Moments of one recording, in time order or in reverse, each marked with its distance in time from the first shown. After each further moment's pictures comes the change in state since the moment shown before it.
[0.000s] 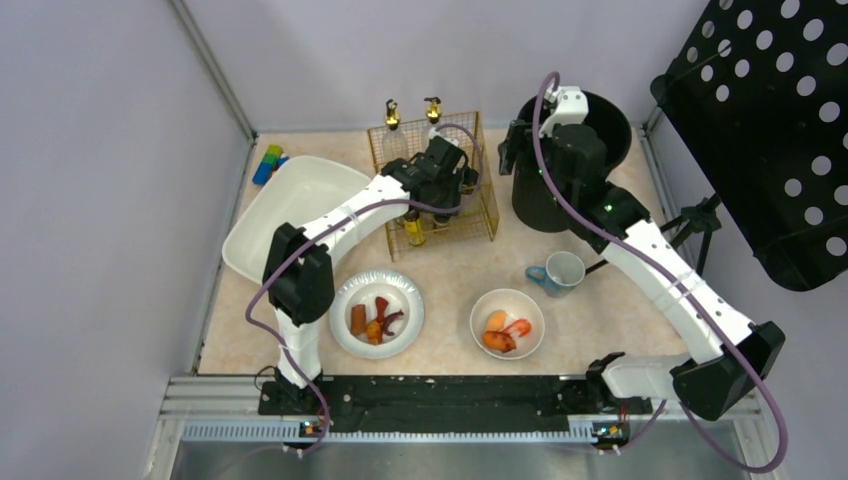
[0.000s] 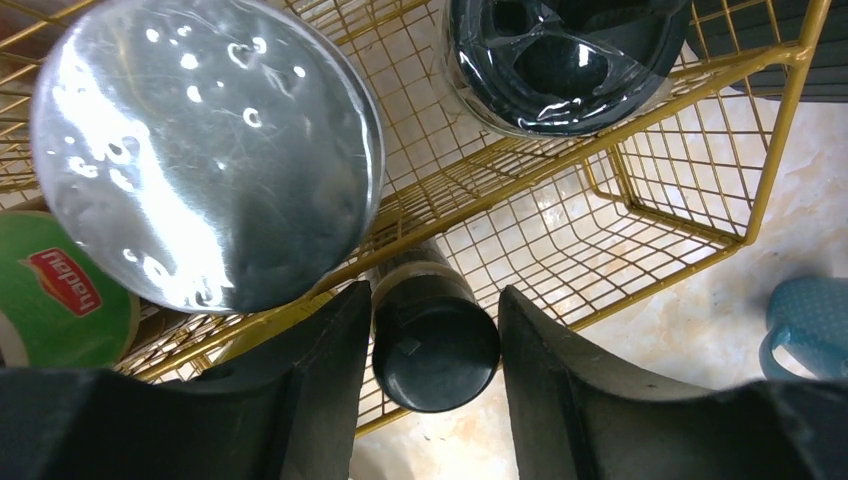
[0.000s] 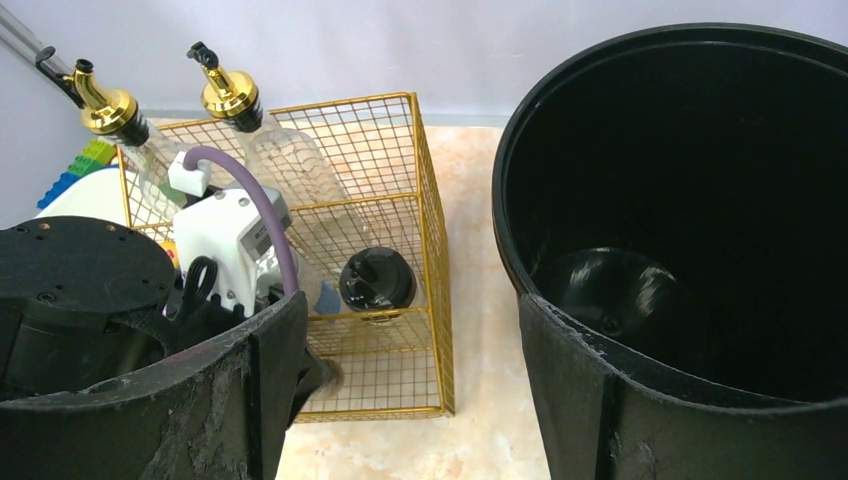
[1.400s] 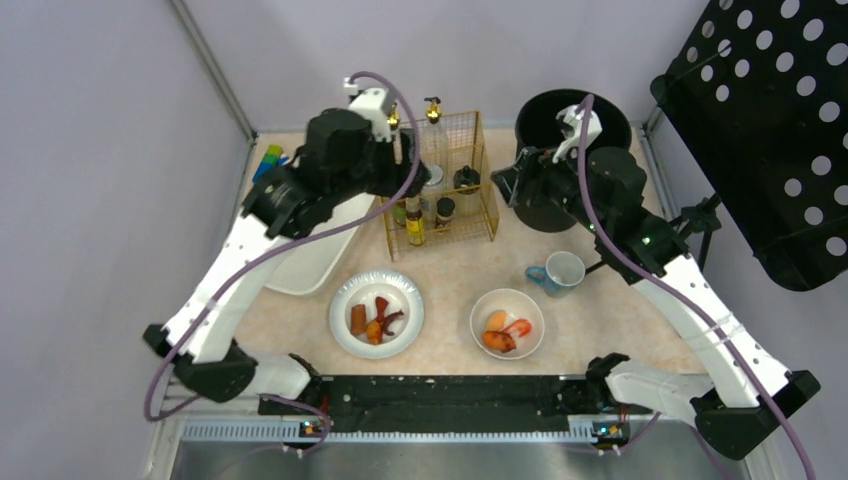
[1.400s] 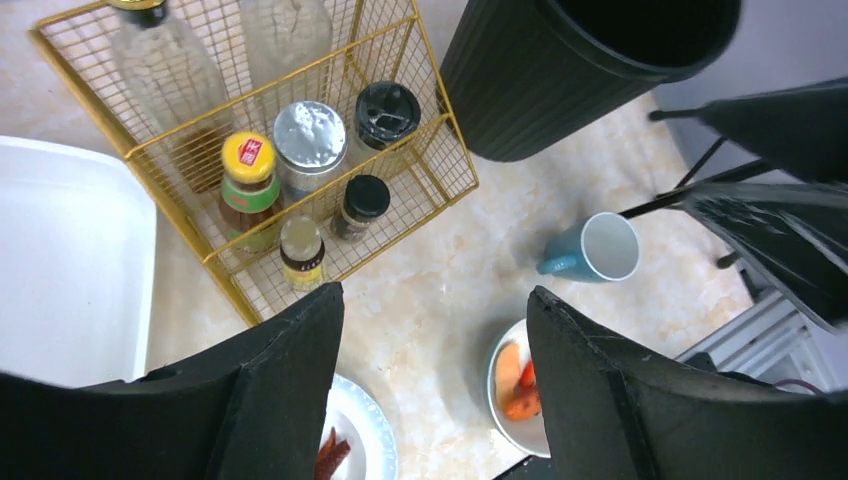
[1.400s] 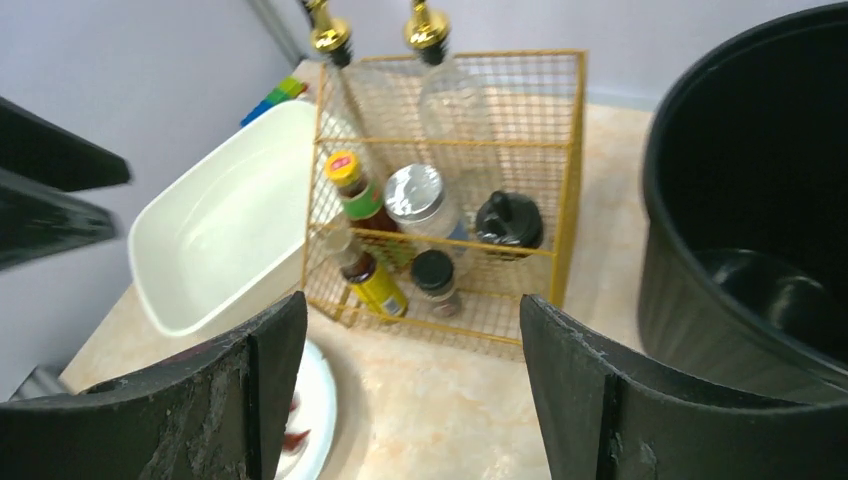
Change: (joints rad) left arm 0.000 -0.478 0.135 -0.164 0.105 0.051; right arm 0.001 -0.203 -0.076 -0.061 -0.299 0.048
